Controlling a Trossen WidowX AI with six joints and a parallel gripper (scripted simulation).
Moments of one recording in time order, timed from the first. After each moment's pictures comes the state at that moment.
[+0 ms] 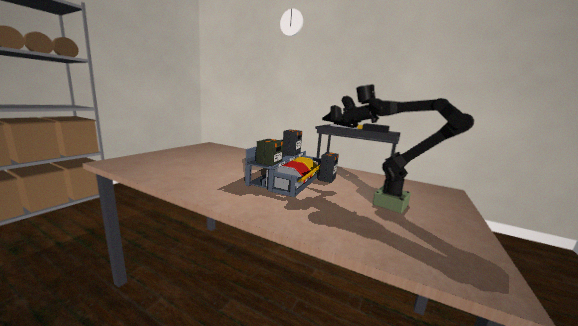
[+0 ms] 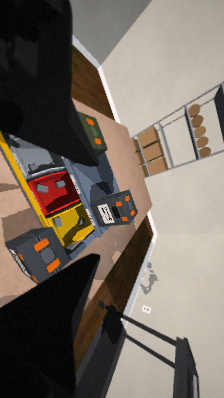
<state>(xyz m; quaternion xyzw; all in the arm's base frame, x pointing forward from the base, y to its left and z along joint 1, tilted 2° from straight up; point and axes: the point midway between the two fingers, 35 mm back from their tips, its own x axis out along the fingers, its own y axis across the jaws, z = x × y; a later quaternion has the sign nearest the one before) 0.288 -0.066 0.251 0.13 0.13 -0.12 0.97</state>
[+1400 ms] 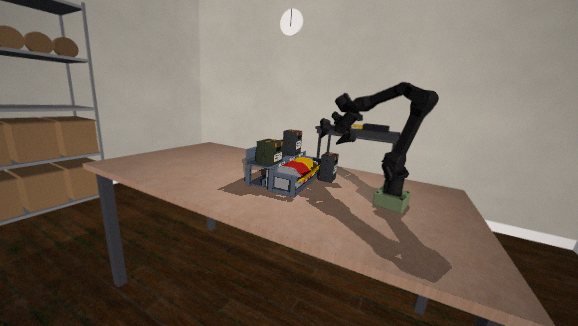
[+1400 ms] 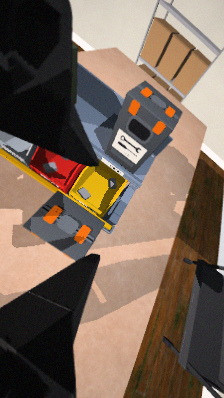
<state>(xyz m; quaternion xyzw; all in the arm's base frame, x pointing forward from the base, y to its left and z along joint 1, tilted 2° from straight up) 0.316 -0.144 0.160 0.31 0.33 -0.29 0.84</state>
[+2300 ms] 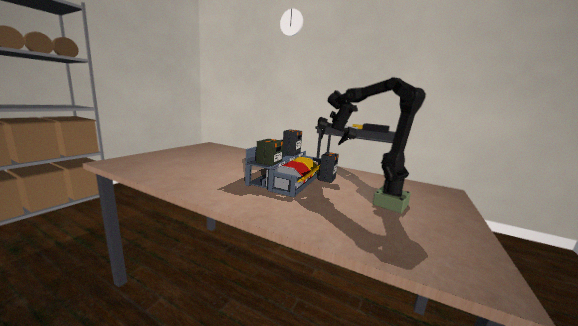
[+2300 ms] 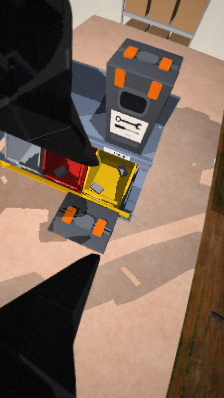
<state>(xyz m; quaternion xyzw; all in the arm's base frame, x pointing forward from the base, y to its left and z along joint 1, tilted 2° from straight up) 0.315 -0.144 0.162 0.38 0.41 -0.36 0.75</state>
